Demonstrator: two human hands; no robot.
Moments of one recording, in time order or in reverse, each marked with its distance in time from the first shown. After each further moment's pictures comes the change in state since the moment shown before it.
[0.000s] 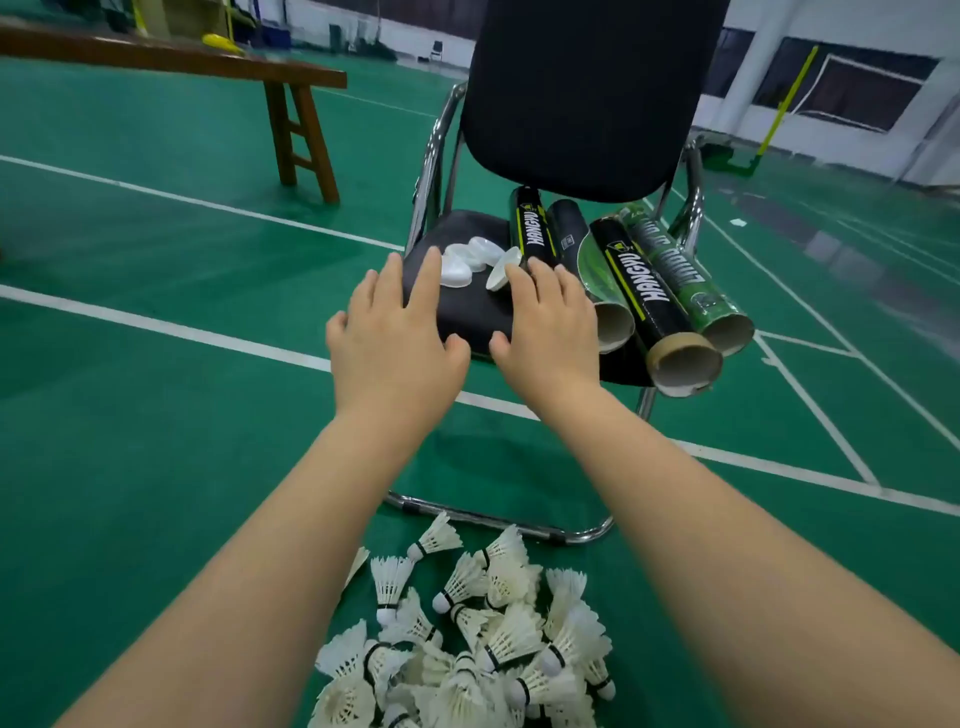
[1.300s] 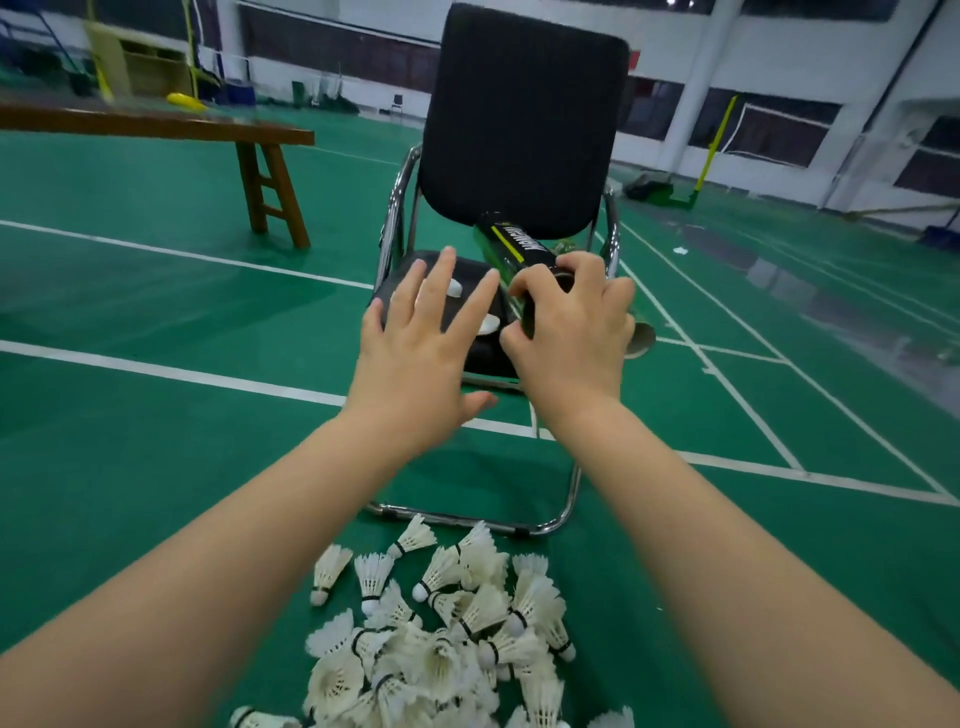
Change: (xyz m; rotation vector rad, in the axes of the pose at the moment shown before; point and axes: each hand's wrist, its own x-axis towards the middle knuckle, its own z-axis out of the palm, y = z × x) left_hand -0.055 0.042 -0.055 0.179 -0.029 0.432; right_hand -0.071 -0.011 -0.125 0.041 0.334 0.151
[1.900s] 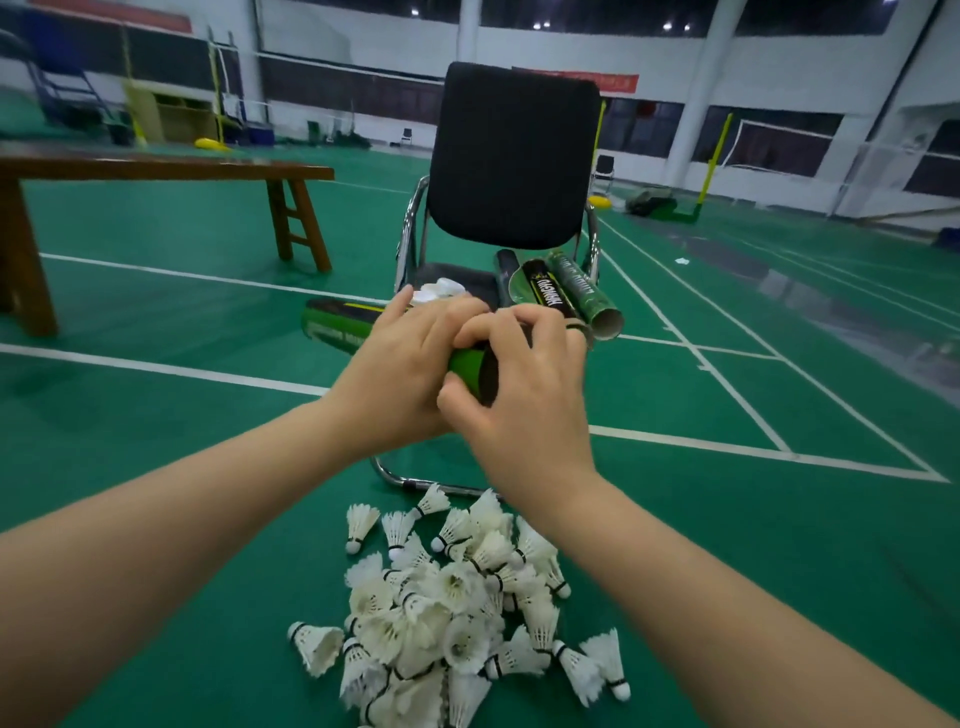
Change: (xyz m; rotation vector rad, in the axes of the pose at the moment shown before) left_hand -0.096 0.019 -0.076 -0.297 0.352 0.447; right_hand -0.122 -0.062 -0.139 0.438 0.029 -0.084
